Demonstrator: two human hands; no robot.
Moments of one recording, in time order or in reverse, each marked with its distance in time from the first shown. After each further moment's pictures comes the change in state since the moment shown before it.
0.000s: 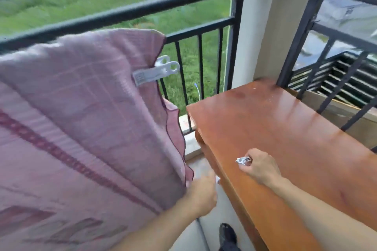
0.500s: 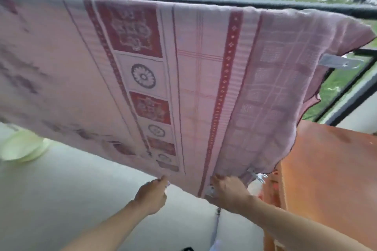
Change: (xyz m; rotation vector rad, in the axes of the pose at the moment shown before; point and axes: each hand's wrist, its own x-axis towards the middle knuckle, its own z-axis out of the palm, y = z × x) left_hand -0.264 -0.166 0.084 -0.267 0.175 -0.750; right_hand -0.126 -0.214 0.088 -0.405 -0.379 -1.178
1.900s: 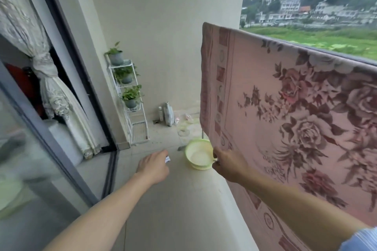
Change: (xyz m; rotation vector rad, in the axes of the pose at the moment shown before) left_hand -0.180 -0.720 -0.259 -0.201 0.567 -1.044; right_hand 0.658 -0.682 -0.092 0.016 0.093 -0.834
